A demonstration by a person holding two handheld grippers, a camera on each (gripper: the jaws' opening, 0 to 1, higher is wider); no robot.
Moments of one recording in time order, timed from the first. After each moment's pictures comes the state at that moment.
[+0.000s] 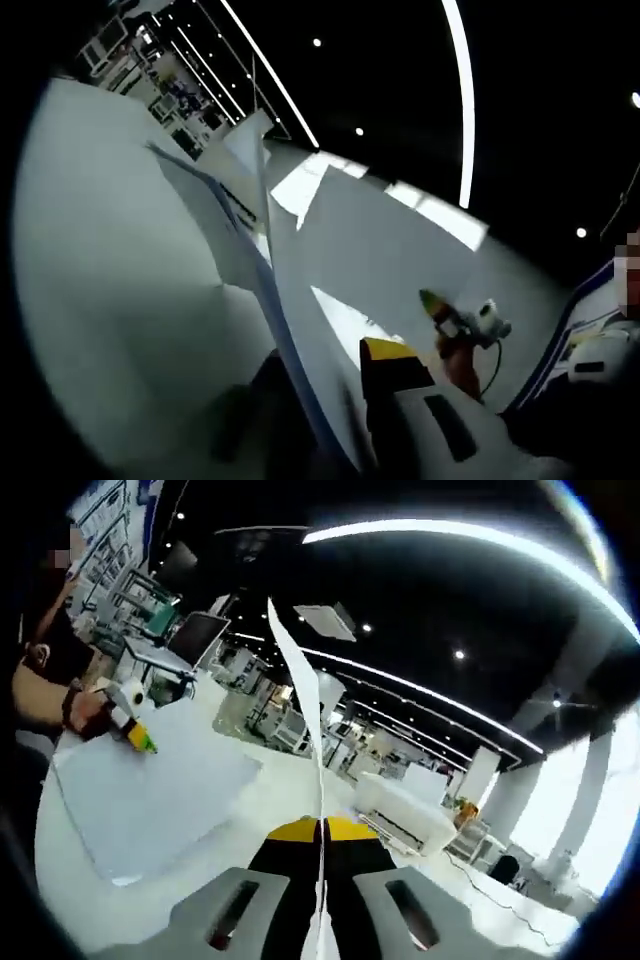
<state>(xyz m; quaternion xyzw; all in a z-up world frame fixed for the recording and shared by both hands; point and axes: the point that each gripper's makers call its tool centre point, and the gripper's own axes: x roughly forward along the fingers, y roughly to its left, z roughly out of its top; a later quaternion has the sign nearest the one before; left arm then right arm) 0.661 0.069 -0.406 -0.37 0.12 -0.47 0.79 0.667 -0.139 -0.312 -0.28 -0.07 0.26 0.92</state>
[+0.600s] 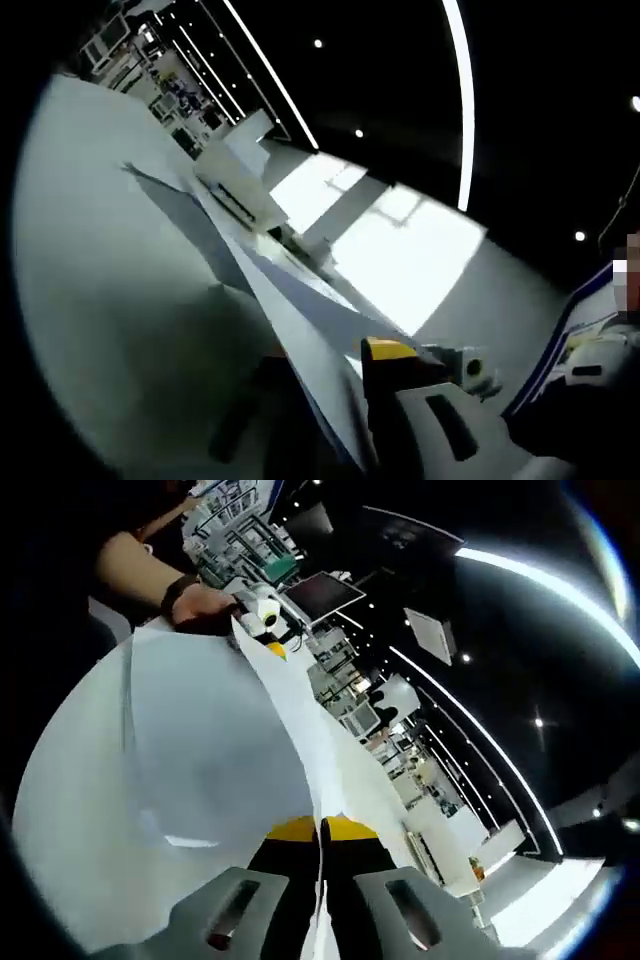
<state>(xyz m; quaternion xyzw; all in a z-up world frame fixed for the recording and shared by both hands) 0.661 0.070 -0.404 -0.37 0.12 -0.47 0.79 0.636 -0.068 -0.419 -0.46 -0.05 0.36 0.81</state>
